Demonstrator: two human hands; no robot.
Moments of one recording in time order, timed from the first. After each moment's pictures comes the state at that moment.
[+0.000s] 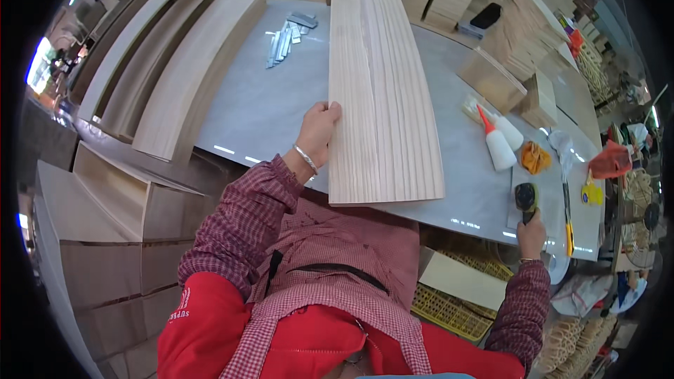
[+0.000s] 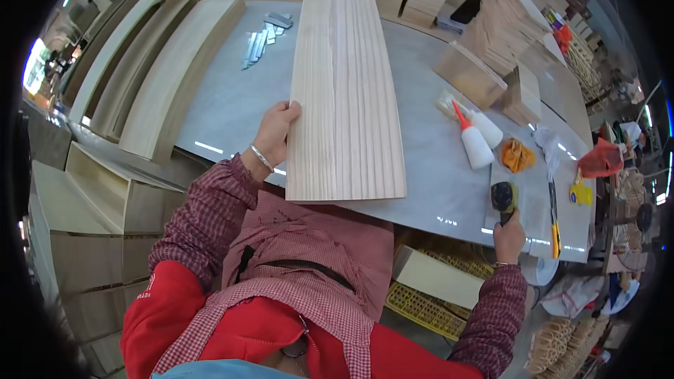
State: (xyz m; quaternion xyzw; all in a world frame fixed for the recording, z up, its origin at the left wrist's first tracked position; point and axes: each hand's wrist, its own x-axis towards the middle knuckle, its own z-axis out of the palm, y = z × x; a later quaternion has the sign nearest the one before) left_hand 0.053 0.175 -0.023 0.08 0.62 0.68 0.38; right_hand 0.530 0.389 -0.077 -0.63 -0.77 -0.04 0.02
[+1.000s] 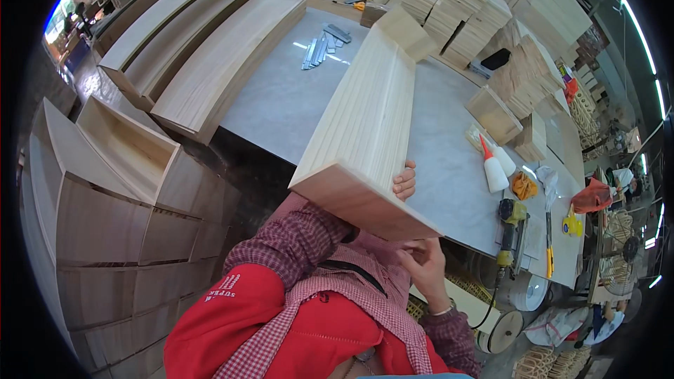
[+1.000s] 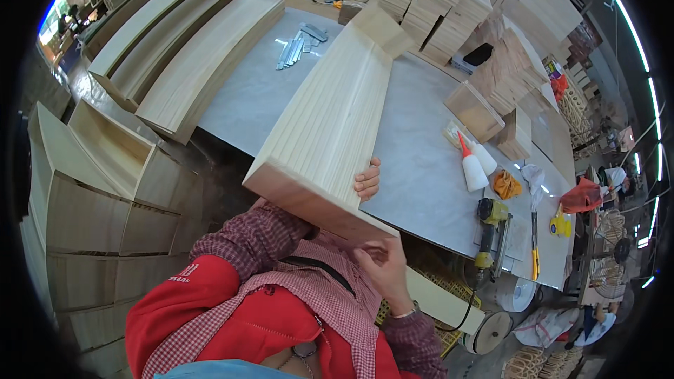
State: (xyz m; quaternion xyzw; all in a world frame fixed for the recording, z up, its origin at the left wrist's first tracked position) left_hand 0.126 0.215 -0.149 0.29 -0.39 0.61 0.62; right_hand 0.345 0.142 -0.036 -0.32 -0.68 0.64 0.18
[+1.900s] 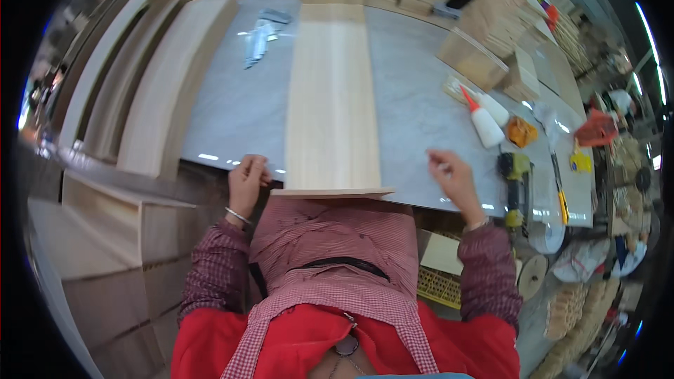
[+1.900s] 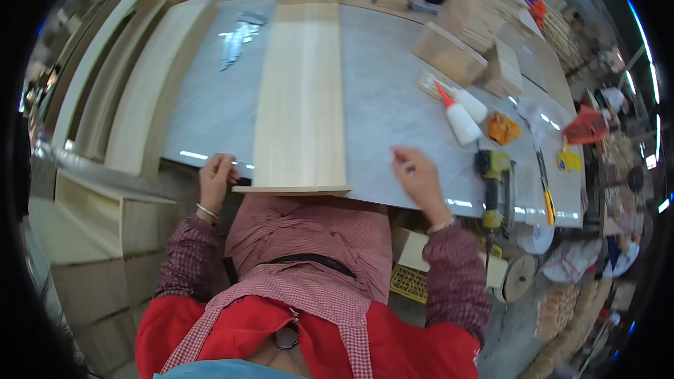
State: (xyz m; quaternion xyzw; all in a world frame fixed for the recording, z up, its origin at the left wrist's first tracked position) left_hand 0.008 0.028 -0.106 0.21 0.72 0.61 0.24; right_hand 0.319 0.297 -0.053 -0.33 -0.83 0.39 0.23
